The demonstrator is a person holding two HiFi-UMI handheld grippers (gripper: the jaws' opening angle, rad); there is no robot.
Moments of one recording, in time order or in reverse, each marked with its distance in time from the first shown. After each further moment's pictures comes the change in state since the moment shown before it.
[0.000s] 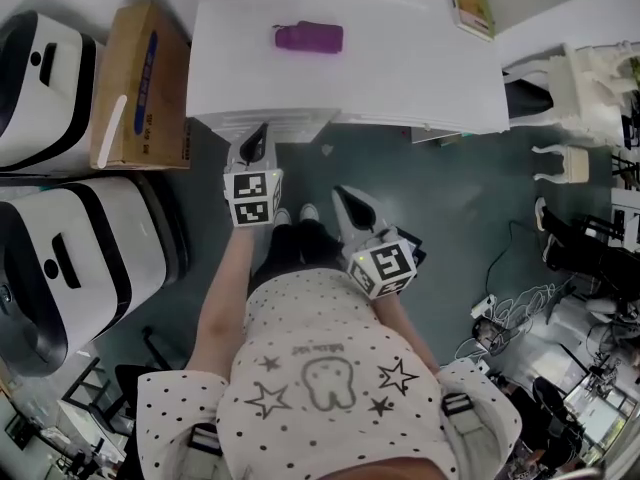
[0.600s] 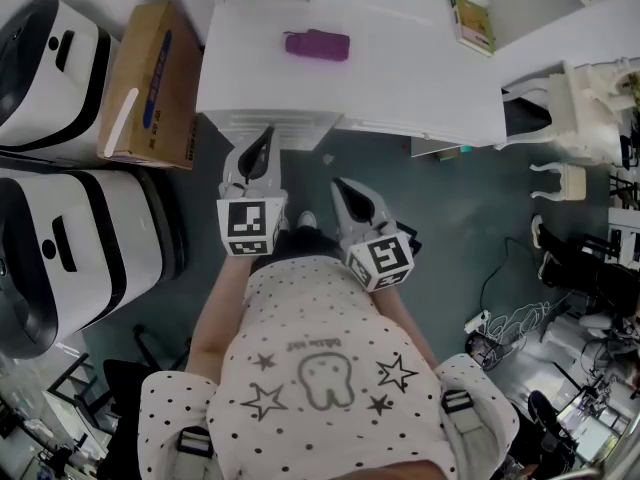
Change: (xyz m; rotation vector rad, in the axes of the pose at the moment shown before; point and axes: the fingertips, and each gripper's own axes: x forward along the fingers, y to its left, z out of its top) left arm -0.085 -0.026 0.085 0.082 -0.251 0.001; right arm 0.000 0.011 0.021 -0.099 -0.039 0.045
